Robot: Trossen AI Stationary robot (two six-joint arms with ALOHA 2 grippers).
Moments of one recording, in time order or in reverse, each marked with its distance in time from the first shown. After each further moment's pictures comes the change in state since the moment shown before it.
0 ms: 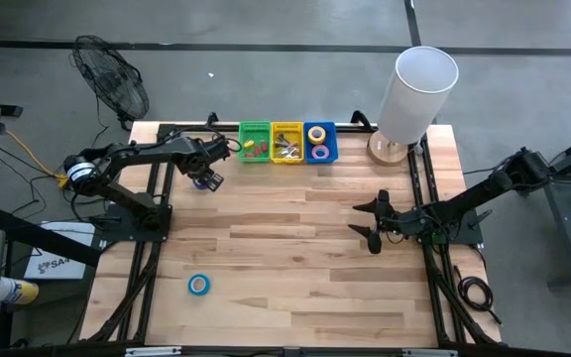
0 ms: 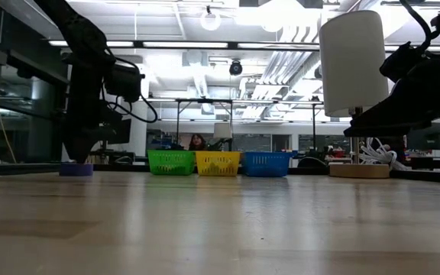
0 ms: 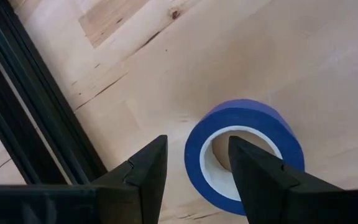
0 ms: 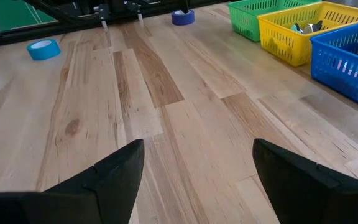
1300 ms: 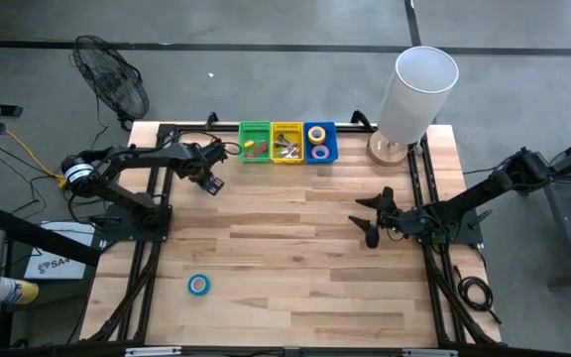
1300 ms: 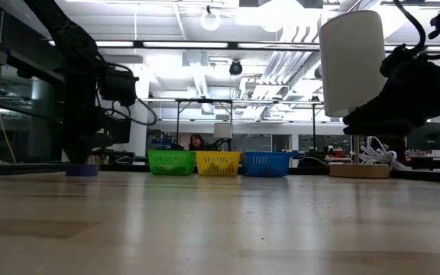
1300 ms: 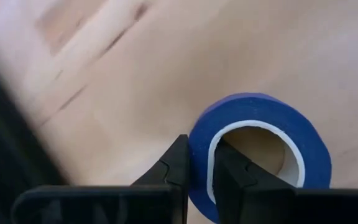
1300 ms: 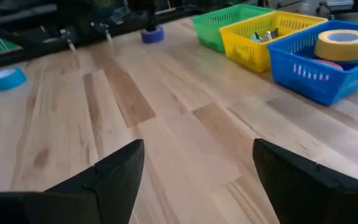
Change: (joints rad) left arm 0.000 -0.015 -0.103 0.164 0.067 0.074; right arm 0.000 0.000 0.000 0.003 0.129 0.074
